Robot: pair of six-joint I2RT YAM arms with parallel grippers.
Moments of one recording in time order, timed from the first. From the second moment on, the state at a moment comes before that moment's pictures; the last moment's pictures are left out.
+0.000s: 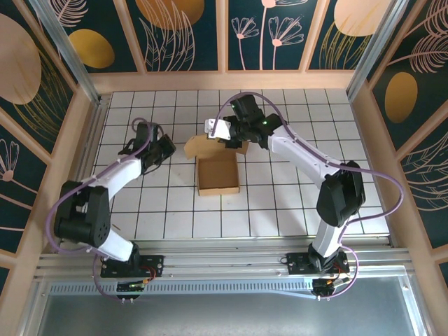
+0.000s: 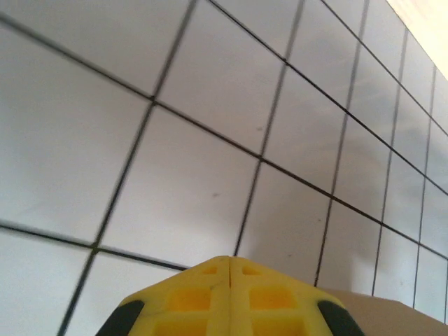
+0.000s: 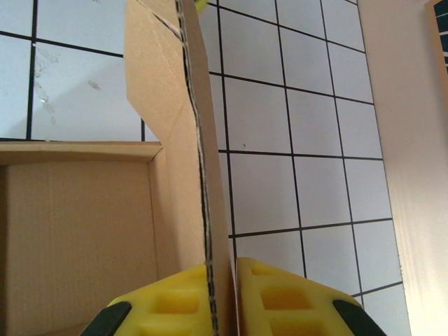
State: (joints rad) left arm -0.22 1.57 0.95 -0.14 0.16 -0.81; right arm 0.66 1.77 1.59 -0.59 -0.24 -0.98
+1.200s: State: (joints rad) left arm -0.31 1.62 0.86 0.14 0.53 -1.01; right arm 0.66 1.80 1.63 -0.63 -0.21 -0.93
